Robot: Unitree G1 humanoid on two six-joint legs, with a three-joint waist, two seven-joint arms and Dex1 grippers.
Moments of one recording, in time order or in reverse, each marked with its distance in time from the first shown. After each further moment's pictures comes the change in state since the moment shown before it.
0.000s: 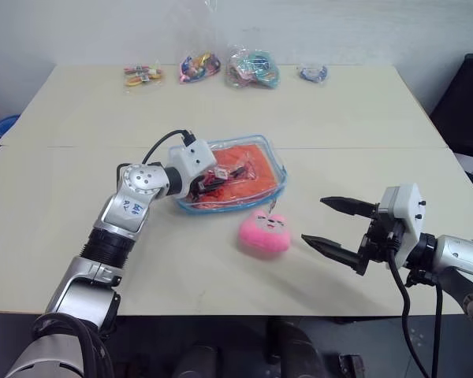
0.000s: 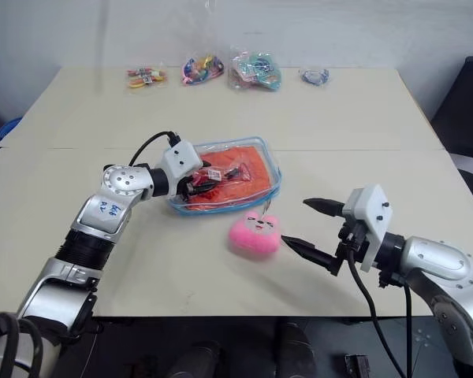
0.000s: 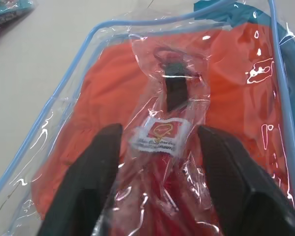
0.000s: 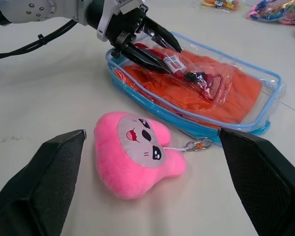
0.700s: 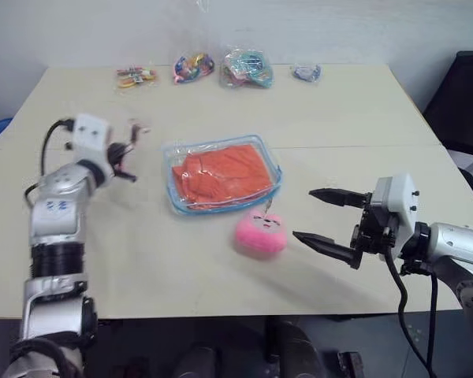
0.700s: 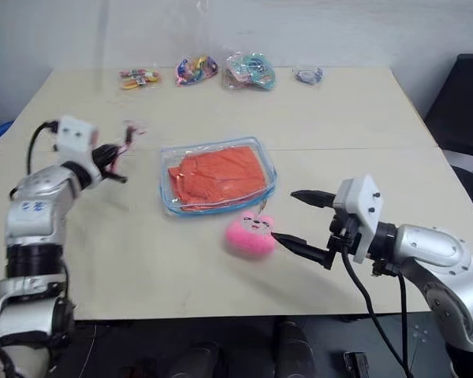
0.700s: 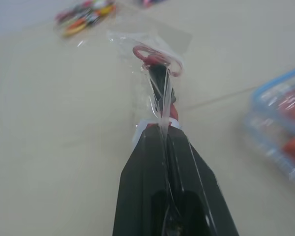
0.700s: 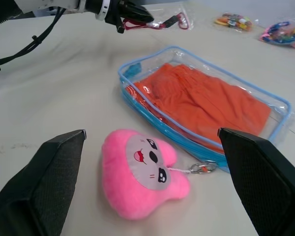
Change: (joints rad) left arm 0.199 0.117 0.510 -0.027 -0.040 0.289 0.420; right arm -0.130 -0.005 0.075 0.012 0.005 0.004 0.064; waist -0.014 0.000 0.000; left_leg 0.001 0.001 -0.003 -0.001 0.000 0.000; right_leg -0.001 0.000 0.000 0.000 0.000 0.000
